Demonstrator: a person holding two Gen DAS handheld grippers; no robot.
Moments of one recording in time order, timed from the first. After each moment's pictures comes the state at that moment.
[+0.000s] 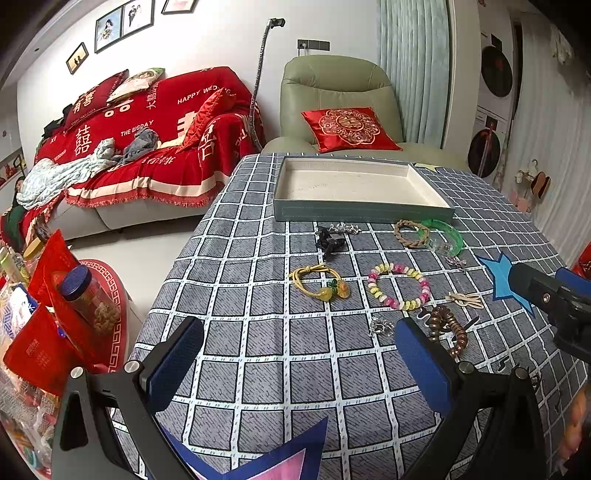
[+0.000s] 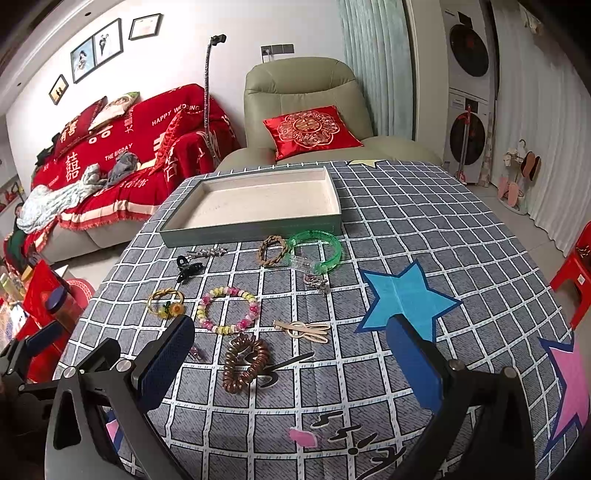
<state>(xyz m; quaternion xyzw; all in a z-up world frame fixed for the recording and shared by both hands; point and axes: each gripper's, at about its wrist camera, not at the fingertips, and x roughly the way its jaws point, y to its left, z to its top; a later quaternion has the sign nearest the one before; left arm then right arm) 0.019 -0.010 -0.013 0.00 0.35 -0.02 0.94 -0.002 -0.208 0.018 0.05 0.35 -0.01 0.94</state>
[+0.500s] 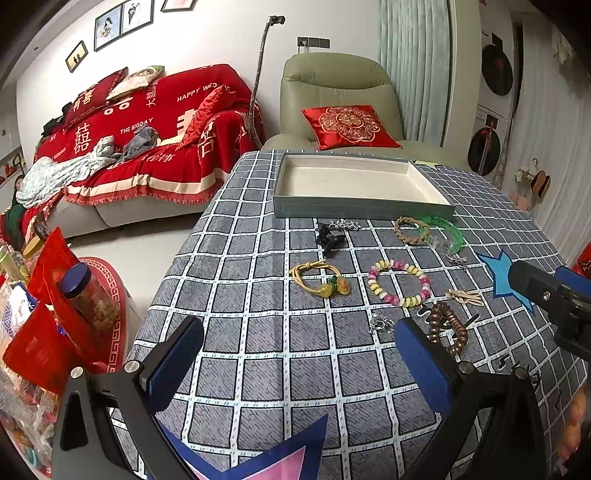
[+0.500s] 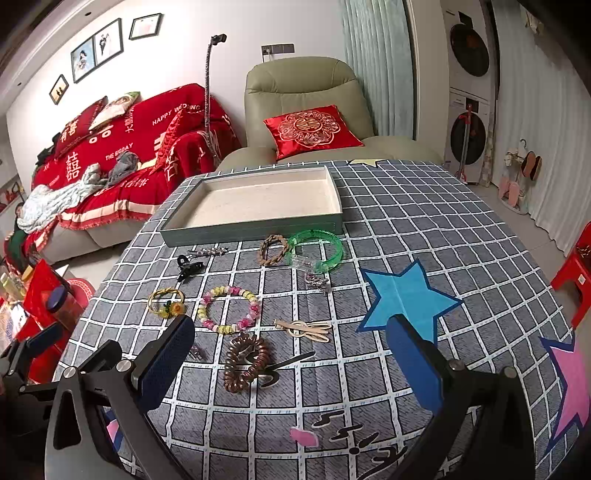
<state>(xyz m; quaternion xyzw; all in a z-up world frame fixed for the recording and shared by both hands) 0.019 -0.010 -0.015 0.00 0.36 -0.02 0.93 -0.001 -0.207 0.017 0.05 0.35 0.00 0.94</state>
